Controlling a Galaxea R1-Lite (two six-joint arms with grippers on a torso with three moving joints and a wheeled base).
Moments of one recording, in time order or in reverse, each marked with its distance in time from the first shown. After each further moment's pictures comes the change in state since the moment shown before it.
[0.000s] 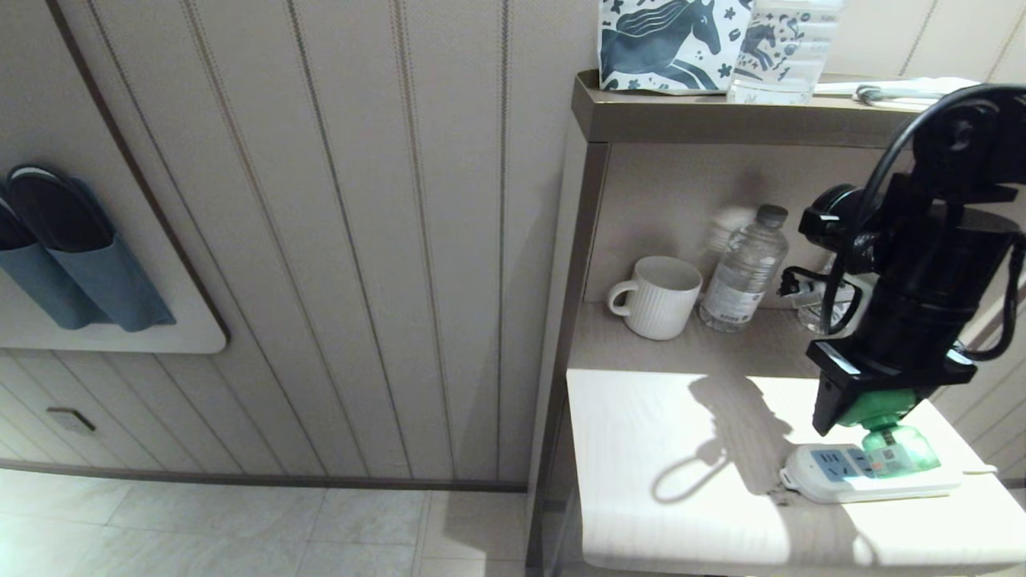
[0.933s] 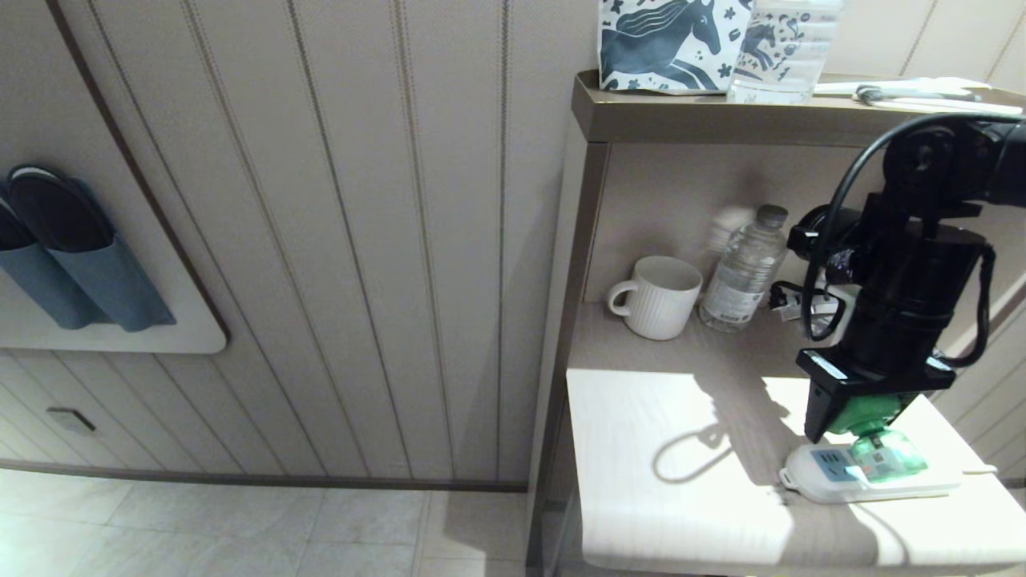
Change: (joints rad) left arm 0.000 0.000 0.000 0.000 0.000 0.000; right arm -0.033 0.065 -0.003 0.000 0.014 -0.049
